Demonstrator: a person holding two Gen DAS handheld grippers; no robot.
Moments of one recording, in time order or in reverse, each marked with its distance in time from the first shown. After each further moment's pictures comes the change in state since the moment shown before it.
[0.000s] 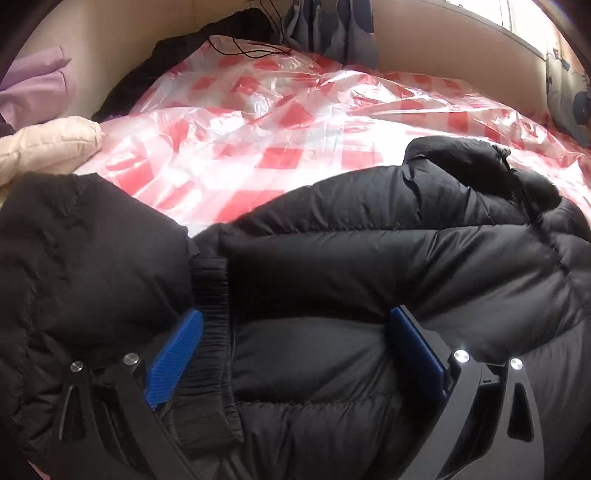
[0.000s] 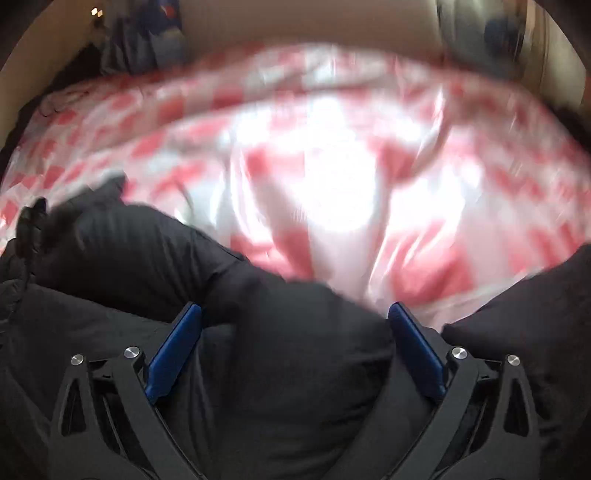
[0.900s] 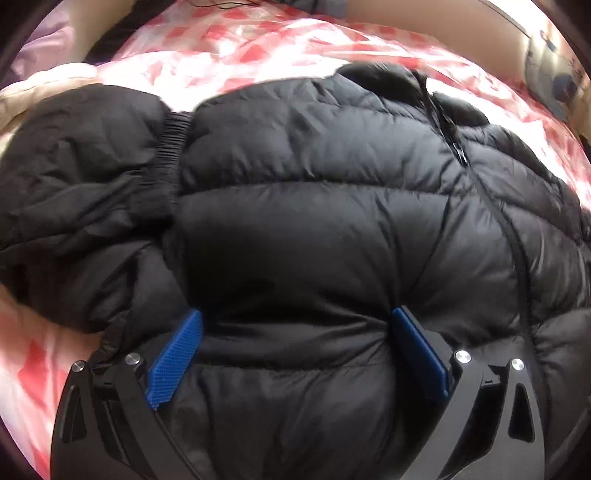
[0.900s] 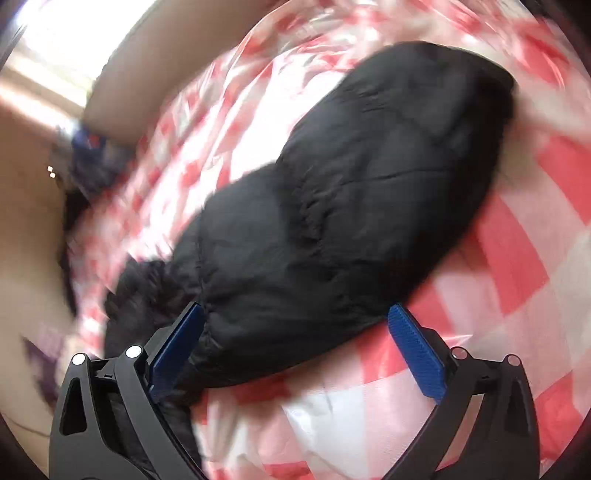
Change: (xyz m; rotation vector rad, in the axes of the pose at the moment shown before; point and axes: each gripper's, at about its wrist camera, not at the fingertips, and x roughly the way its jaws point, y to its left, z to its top) left arm -0.083 -0.032 -0.059 -0.030 0.241 -0.117; right arm -0.145 -0.285 -0.097 0.565 0.021 0.322
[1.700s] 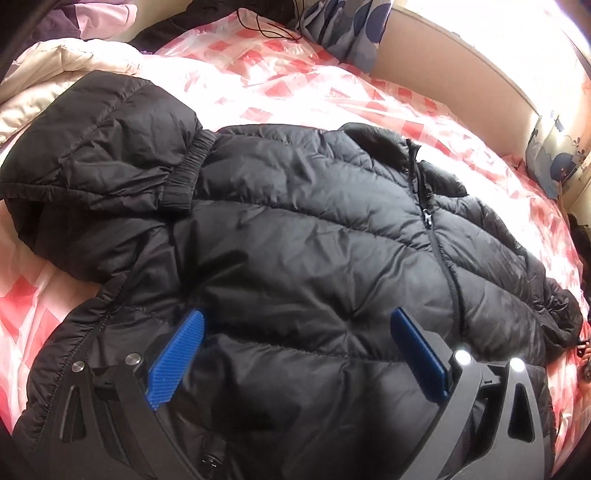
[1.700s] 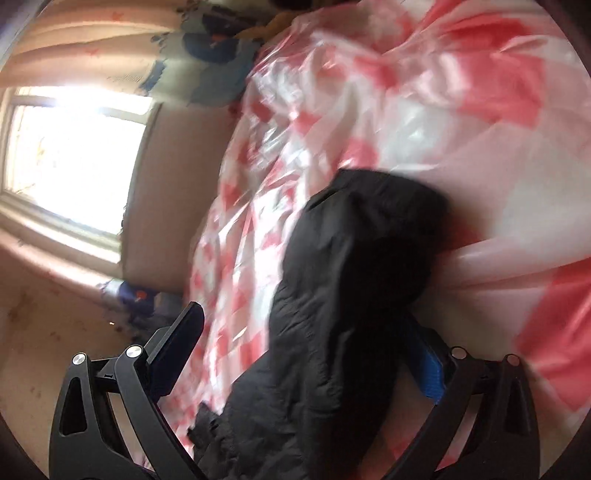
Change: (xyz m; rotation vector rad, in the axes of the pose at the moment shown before) left arm -0.033 0.001 -0.018 -0.207 -0.158 -0.116; right arm 0.010 -0.094 0.095 0.277 -0.300 0.254
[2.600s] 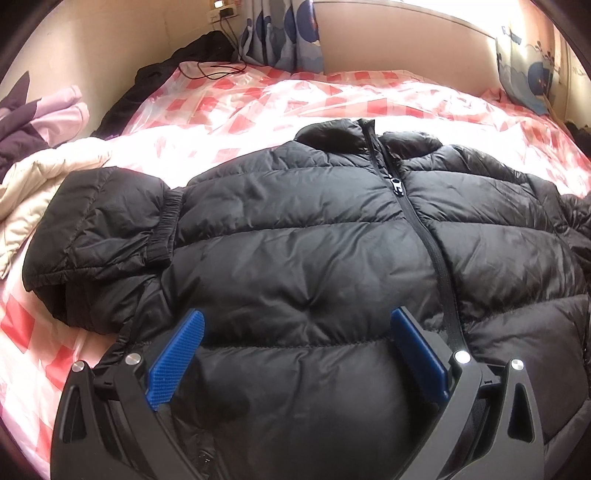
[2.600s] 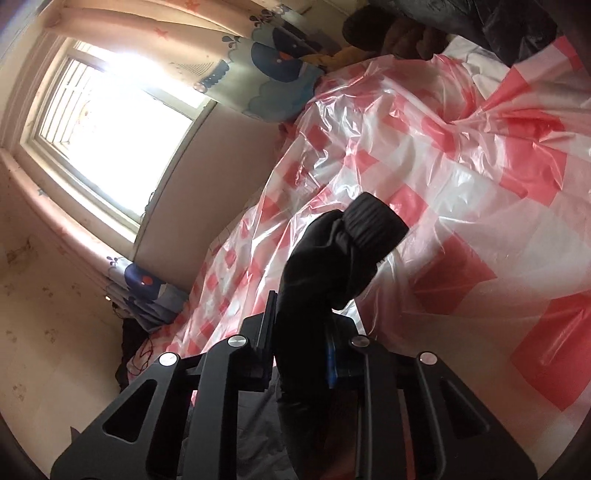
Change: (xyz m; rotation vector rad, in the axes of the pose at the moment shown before) left arm -0.005 -0.060 -0.018 0.343 -0.080 0.168; right arm -0.031 0.035 -0.016 -0.183 -0.128 0.025
